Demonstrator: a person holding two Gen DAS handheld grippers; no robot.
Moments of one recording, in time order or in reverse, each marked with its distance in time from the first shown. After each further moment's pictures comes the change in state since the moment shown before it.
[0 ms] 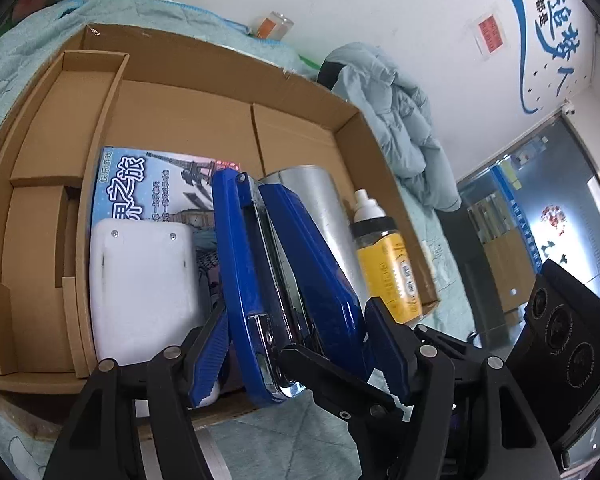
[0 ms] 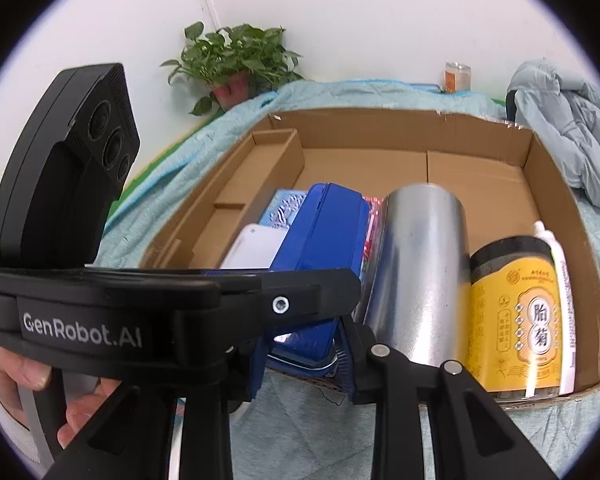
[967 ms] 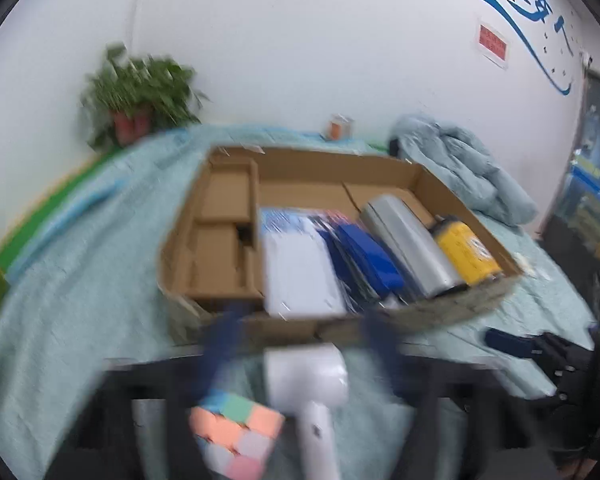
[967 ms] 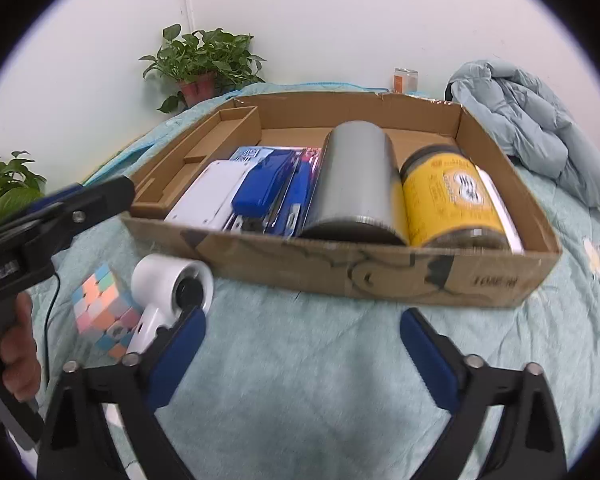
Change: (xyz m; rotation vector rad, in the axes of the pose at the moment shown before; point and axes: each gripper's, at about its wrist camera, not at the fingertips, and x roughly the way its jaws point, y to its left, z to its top) left arm -0.079 -0.028 -0.141 0.185 -0.385 0.437; right arm -0.045 -0.001 -0.095 0.005 -0.082 -0.179
